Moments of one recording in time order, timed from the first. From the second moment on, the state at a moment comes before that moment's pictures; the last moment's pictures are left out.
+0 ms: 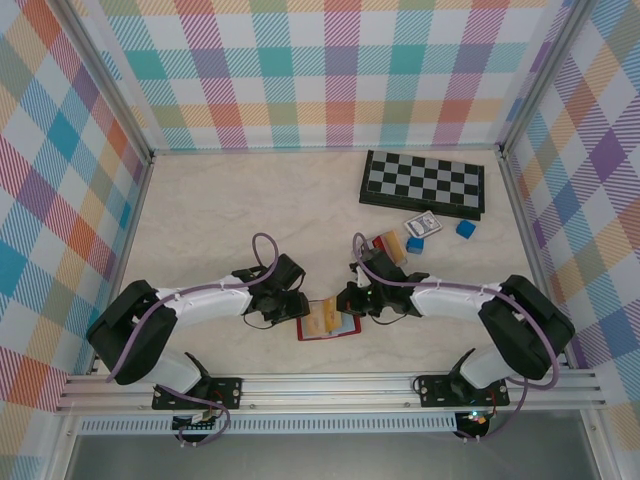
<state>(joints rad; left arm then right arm) -0.78 1.47 0.70 -0.43 0.12 -0.97 0.78 1.48 0.61 -0.04 -0.45 0.92</state>
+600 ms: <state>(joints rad) -0.78 1.48 0.70 -0.43 0.12 -0.97 0.78 1.48 0.55 0.05 -0.48 0.89</state>
